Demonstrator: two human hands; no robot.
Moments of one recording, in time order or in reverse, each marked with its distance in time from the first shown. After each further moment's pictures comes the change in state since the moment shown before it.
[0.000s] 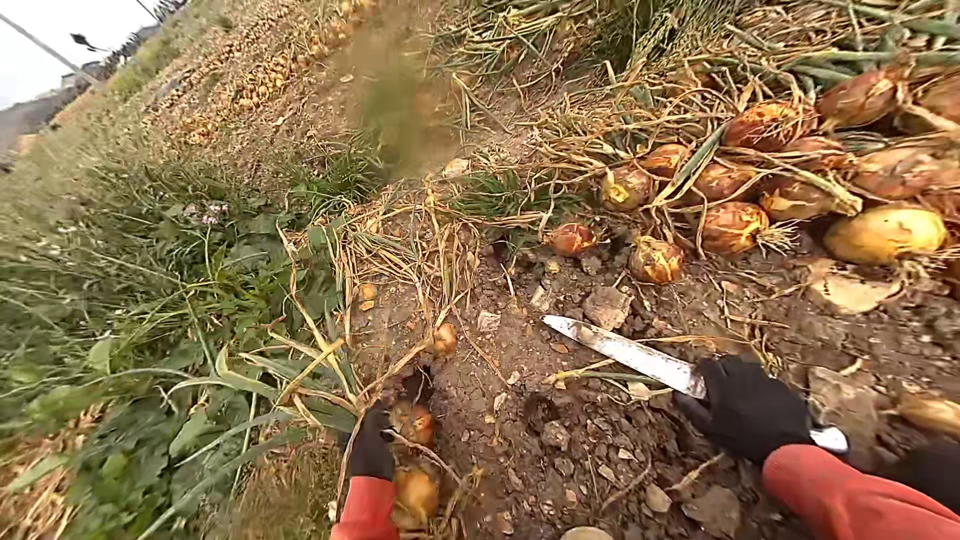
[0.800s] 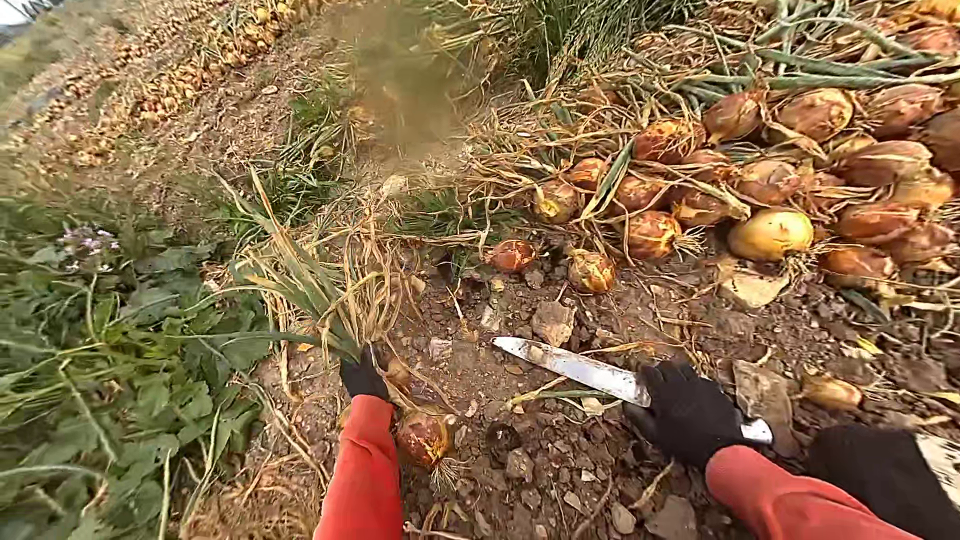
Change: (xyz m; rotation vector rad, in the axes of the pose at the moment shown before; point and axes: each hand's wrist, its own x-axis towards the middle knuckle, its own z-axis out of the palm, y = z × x) left_hand 0.086 0.029 0.157 -0.026 -0.127 0.174; right_hand -0.002 -0.014 -0.012 0.041 -0.142 0.069
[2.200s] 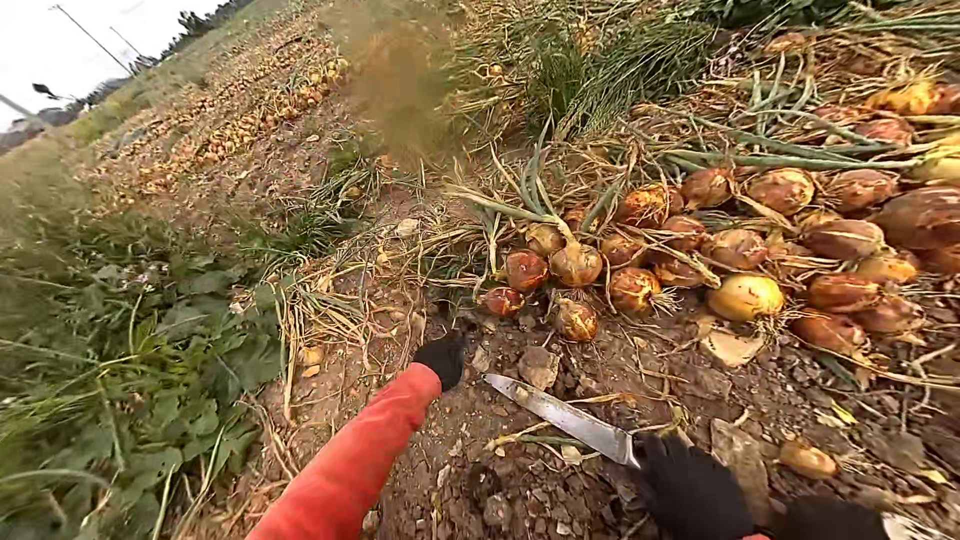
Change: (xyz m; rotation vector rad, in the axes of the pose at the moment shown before) left_hand -0.055 0.129 0.101 1.387 -1.005 0.561; right_hand -0.025 0.013 -0.032 0.131 -0.256 0.082
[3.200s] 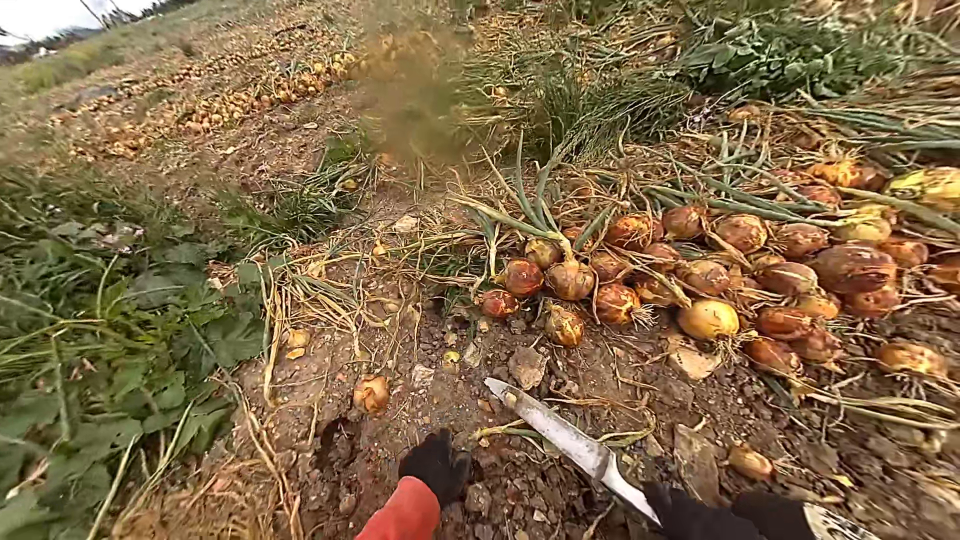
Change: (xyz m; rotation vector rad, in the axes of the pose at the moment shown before) left_hand -0.109 0.024 0.112 -0.370 -0.198 -0.229; right_hand -0.081 -0.016 -0.038 -0.188 -0.187 -0.001
